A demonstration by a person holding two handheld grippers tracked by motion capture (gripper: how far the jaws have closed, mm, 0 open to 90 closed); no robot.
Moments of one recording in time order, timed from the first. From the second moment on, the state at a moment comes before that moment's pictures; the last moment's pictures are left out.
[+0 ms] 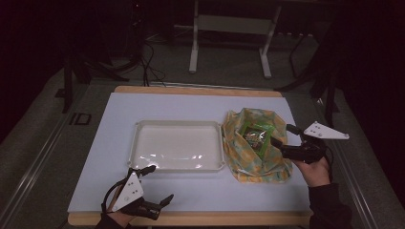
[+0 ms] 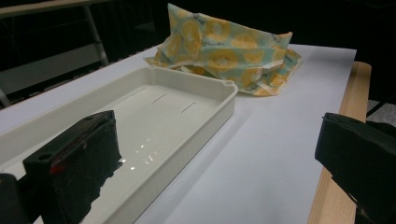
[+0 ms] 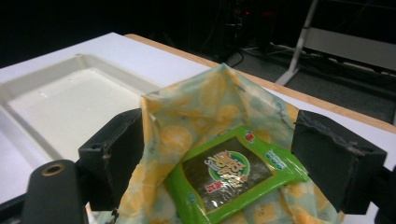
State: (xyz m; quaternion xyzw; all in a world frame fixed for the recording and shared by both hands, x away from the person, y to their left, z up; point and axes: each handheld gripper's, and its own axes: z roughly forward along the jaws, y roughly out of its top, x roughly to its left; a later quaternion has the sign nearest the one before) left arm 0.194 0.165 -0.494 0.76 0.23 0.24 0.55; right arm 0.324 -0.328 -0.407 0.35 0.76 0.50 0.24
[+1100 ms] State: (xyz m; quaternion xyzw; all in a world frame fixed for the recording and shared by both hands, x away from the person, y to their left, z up) left arm 0.194 0.163 -0.494 0.77 0.23 0.23 0.55; right arm 0.389 -0.324 -0.468 0.48 0.76 0.41 0.17
